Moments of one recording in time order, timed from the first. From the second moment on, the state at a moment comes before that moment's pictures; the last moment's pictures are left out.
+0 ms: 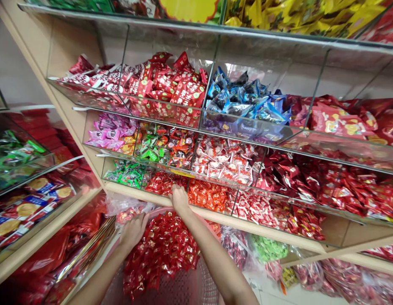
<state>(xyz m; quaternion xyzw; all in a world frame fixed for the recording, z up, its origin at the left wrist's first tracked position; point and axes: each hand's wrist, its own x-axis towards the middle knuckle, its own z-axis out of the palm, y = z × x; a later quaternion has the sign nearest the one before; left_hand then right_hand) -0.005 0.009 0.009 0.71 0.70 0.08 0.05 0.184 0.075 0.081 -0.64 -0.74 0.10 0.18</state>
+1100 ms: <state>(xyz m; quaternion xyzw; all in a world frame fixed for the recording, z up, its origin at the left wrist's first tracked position) -0.010 0.003 0.014 0.70 0.71 0.07 0.03 0.235 -0.068 -0.017 -0.45 -0.88 0.15 0.05</state>
